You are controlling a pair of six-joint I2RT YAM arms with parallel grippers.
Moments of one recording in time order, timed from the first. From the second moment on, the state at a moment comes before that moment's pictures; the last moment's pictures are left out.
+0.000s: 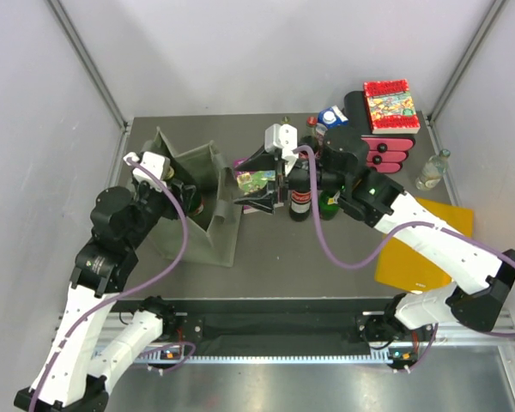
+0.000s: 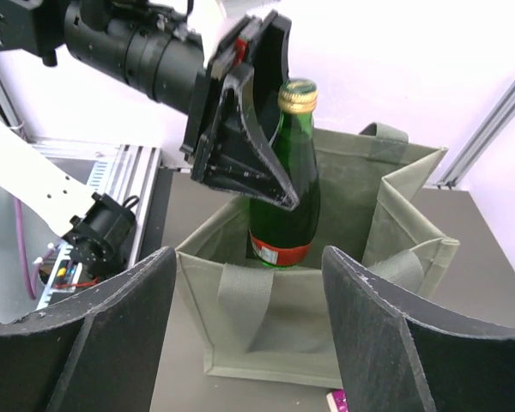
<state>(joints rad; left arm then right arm) -0.33 0.68 1.05 -0.52 0.04 0.03 0.89 1.34 1.46 -0.11 -0.66 -0.17</state>
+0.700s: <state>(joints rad) -0.33 0.84 1.33 -0.55 -0.02 -0.08 0.87 1.39 1.48 -0.15 -0.66 -0.11</state>
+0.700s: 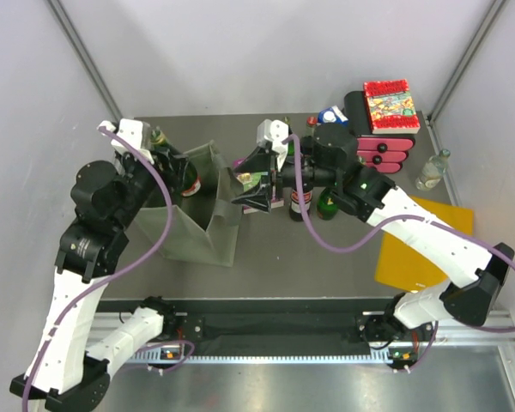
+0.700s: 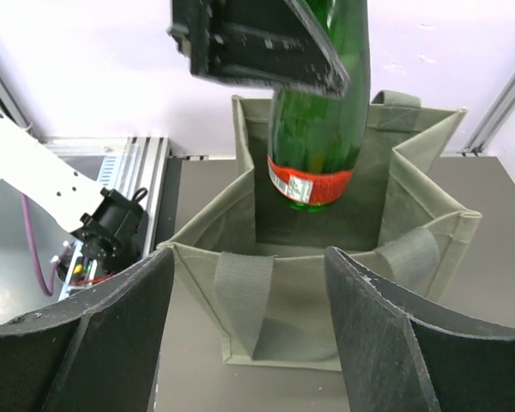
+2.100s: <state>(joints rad) -0.33 0.91 1.46 -0.61 0.02 -0.29 1.01 1.84 1.93 -0.22 -0.43 -0.12</state>
